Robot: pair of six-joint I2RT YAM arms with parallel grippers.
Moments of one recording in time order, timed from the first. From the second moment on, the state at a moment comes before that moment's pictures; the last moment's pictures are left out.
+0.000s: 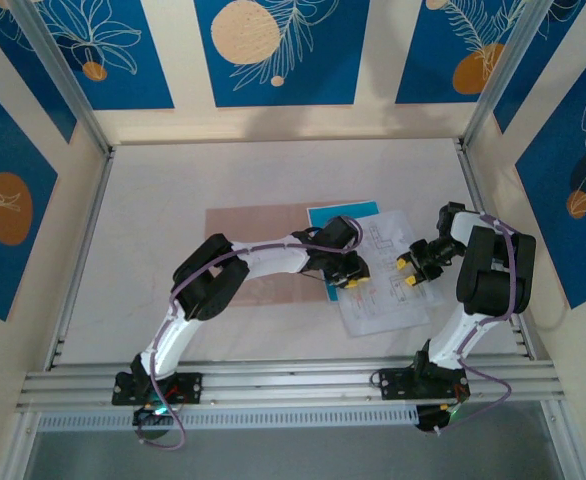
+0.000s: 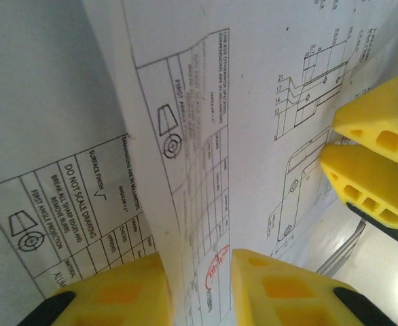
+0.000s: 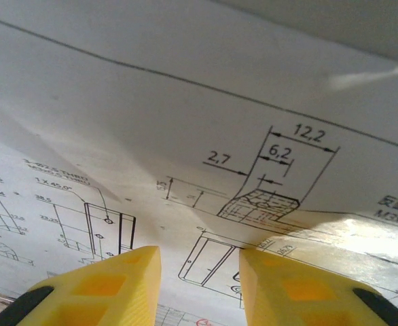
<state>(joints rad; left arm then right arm) -0.97 2.23 1.59 -0.28 0.42 -1.20 -0.24 1.77 1.00 -0.90 -0.42 0.79</state>
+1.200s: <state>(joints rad) -0.70 1.75 1.29 -0.67 0.32 -0.77 0.08 1.50 1.14 -0.88 -0.40 0.76</state>
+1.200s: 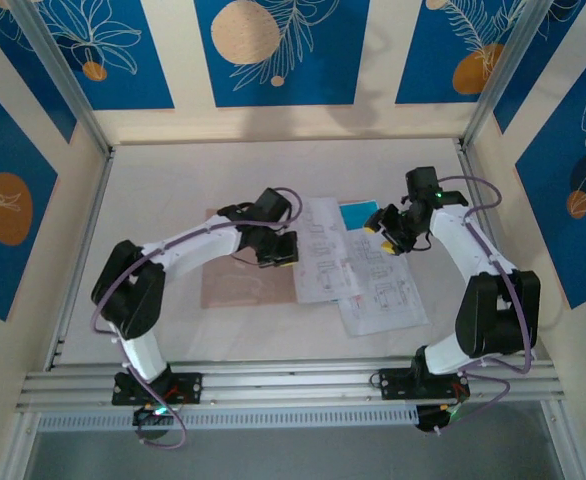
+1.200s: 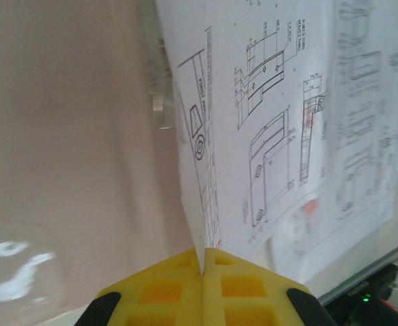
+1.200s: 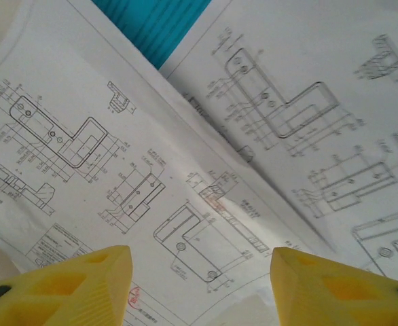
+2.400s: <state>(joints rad) -0.43 1.68 1.09 -0.81 0.32 -0.49 0.43 2.06 1.47 -0.73 -0.52 0.76</state>
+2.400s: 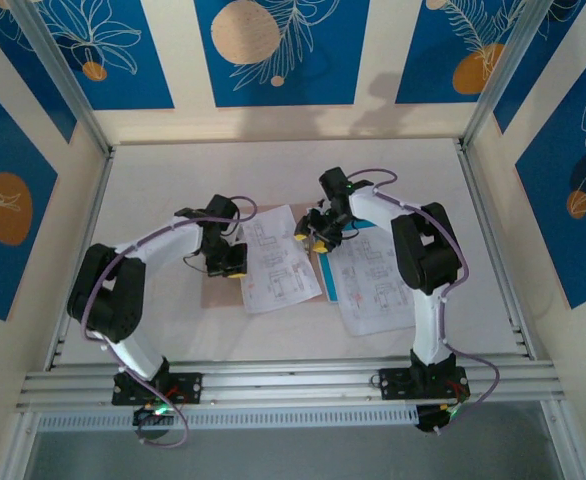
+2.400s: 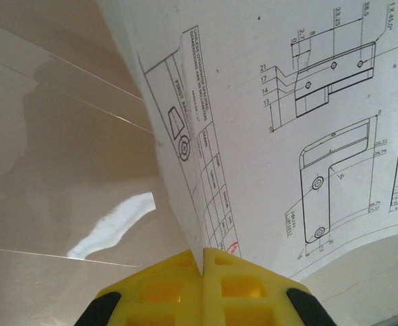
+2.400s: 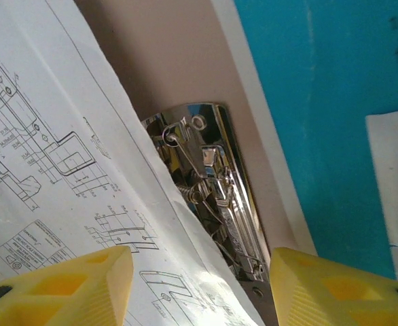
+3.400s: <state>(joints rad) -0.43 1.71 1.10 -0.80 0.34 -0.49 0.45 1.99 1.39 -0.69 -0.68 0.77</state>
